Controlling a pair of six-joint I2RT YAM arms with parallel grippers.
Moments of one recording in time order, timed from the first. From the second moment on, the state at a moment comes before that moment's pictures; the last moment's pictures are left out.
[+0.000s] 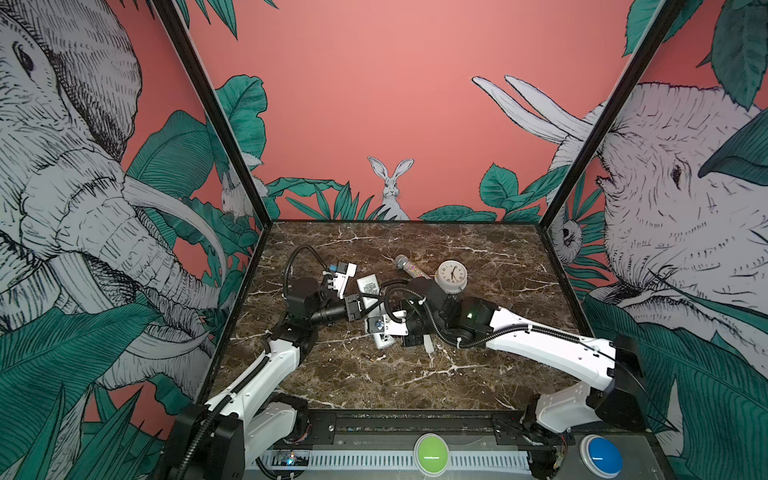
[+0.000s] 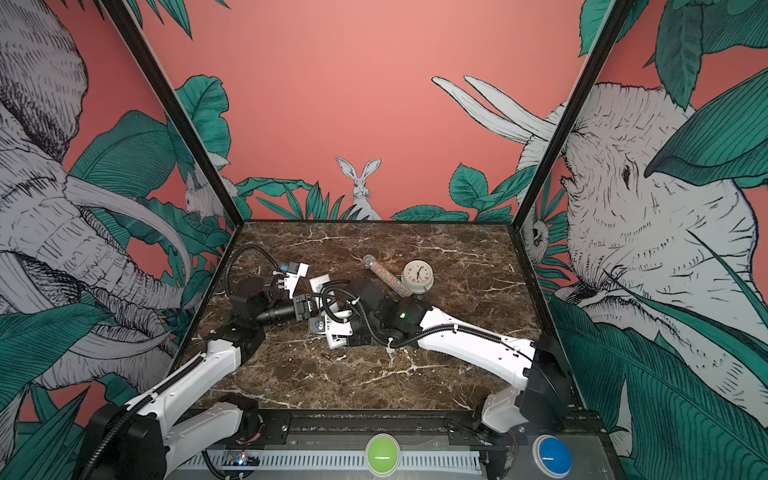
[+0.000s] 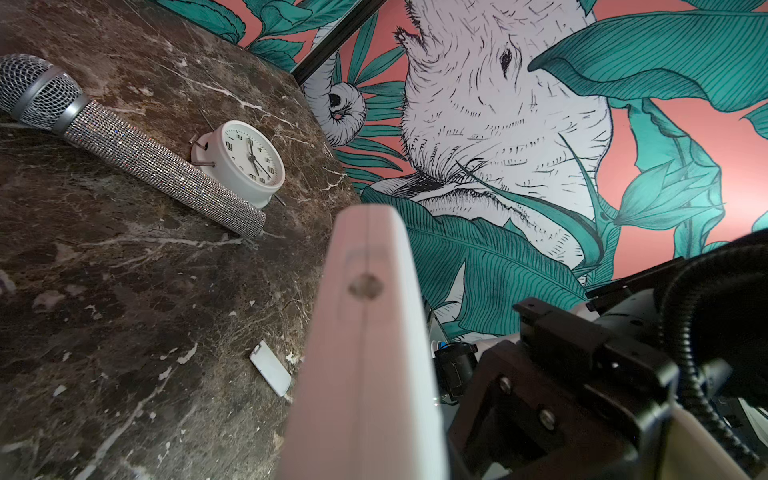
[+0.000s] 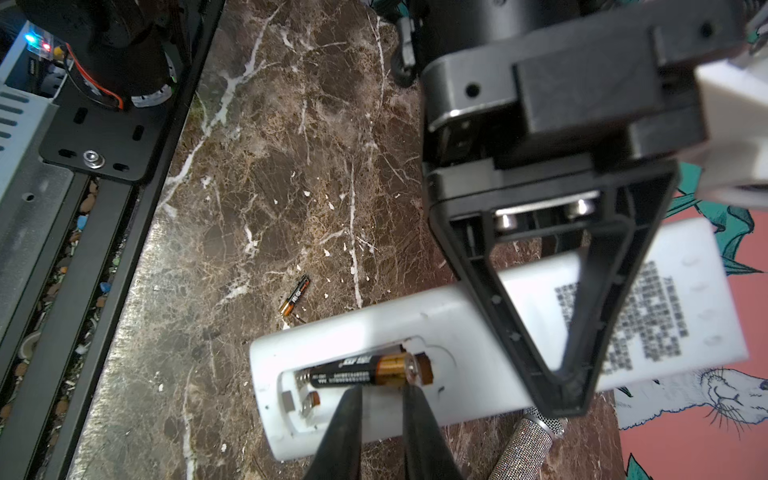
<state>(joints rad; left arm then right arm) -0.31 1.03 0.51 0.32 0.97 -0.76 1.09 1.46 1.27 -0.53 -0.11 -0.73</state>
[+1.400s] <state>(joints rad) -0.31 1.04 0.51 0.28 0.93 -0.73 1.12 1.53 1.30 -0.52 -0.03 -0.78</state>
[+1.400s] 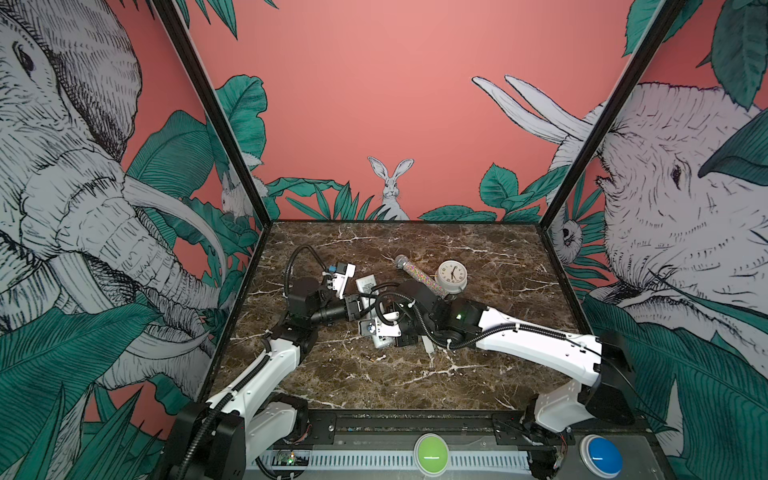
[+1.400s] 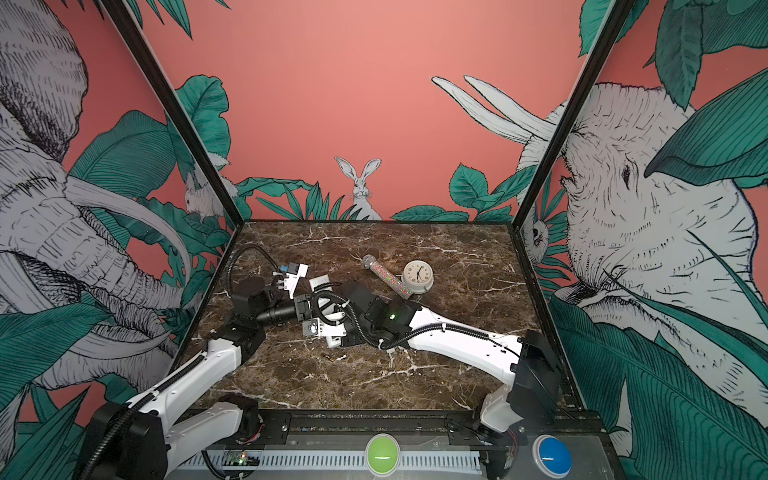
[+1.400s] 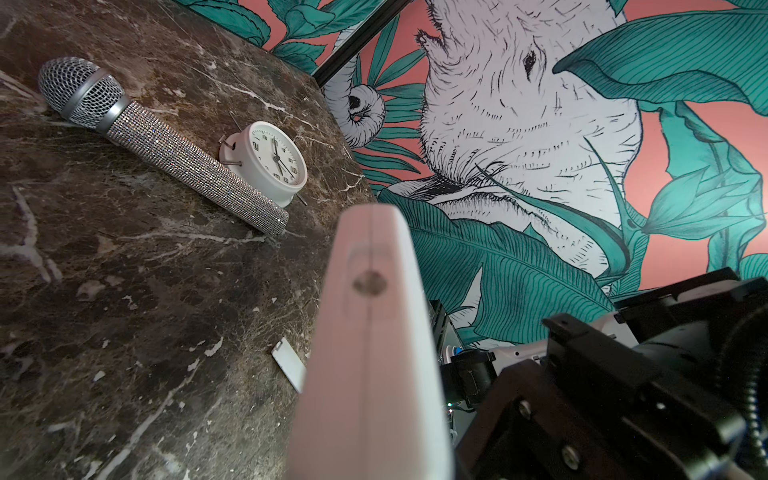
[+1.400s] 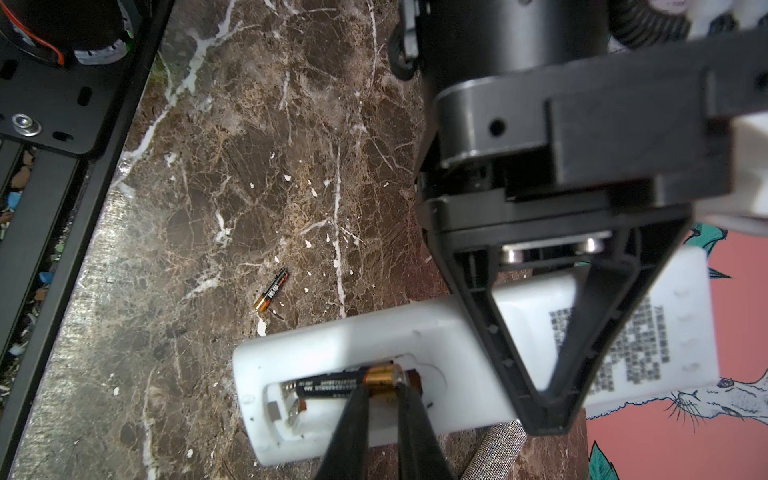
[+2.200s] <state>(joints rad) -0.31 1.04 0.51 0.23 0.90 -0.70 1.13 1.57 1.31 -0.53 -0.02 -0.79</state>
